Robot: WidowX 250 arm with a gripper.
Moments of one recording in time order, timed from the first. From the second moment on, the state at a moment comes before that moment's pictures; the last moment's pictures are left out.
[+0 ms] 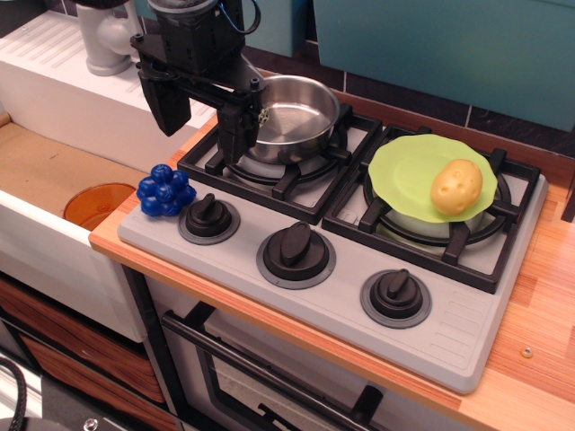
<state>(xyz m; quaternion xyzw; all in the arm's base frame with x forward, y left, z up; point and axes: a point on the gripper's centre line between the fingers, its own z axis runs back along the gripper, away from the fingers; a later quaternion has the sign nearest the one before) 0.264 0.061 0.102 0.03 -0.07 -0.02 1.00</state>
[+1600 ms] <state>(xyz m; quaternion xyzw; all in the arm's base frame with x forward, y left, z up) 0.267 0.119 0.050 0.07 -0.17 -0.05 0.98</state>
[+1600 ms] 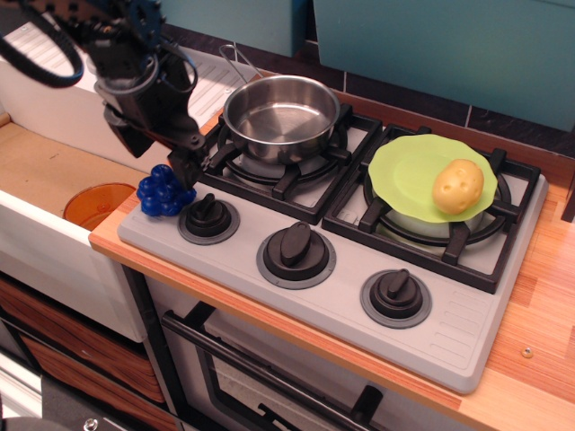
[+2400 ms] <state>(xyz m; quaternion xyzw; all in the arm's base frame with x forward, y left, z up) 0.268 0.117 0.023 0.07 -0.20 -0.03 0.98</state>
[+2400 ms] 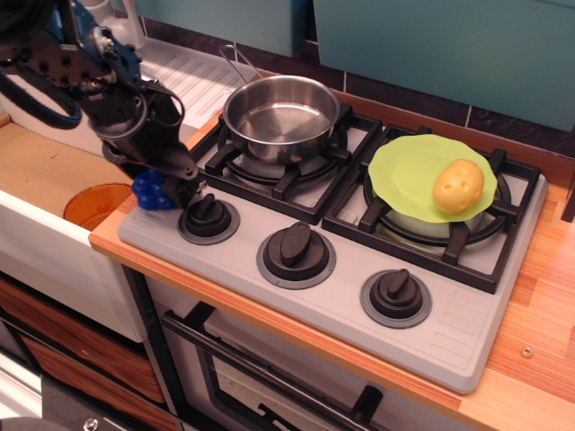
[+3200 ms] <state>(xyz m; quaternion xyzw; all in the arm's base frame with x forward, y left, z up) 0.286 0.079 0.105 0.11 -0.08 0.00 0.99</state>
